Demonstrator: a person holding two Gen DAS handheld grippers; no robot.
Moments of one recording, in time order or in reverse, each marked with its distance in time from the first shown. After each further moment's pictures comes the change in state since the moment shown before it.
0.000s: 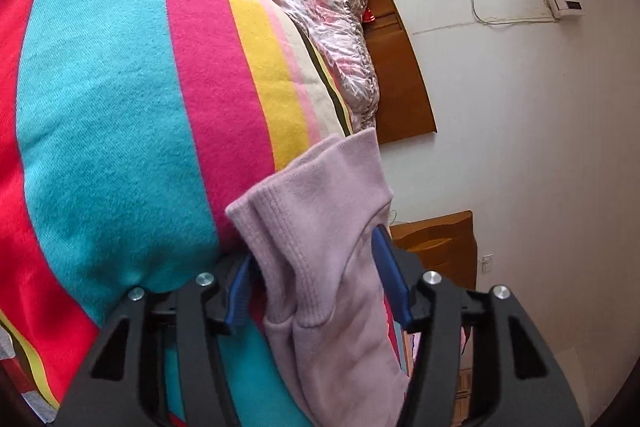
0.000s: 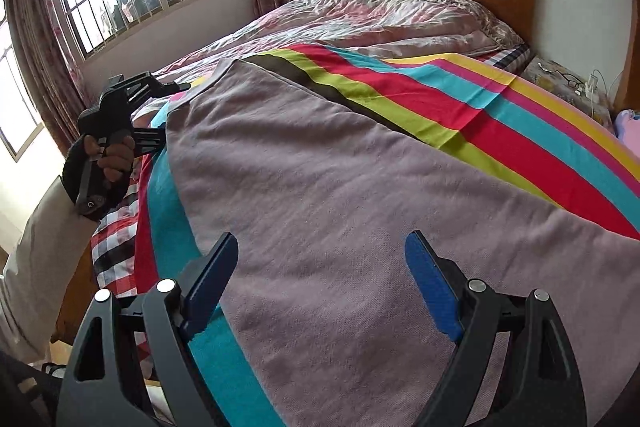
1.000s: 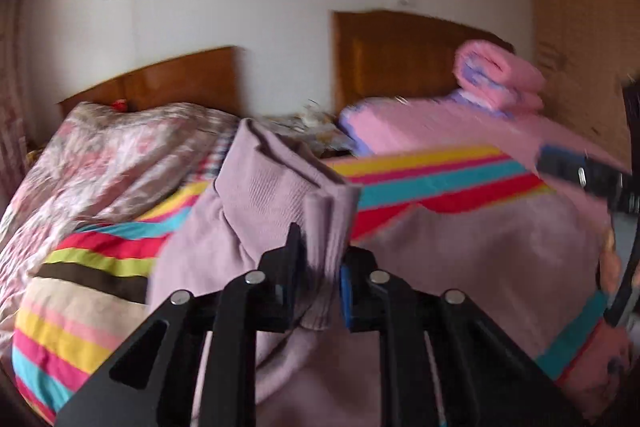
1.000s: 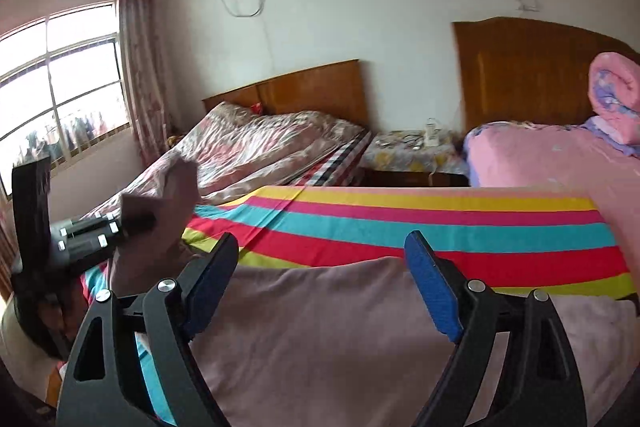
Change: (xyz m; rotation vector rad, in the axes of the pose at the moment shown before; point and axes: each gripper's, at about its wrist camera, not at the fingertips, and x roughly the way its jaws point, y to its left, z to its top) left arm 0.084 -0.302 -0.381 1.432 0.236 0.057; right arm -0.252 -0.125 -0.086 0.337 -0.502 -0.430
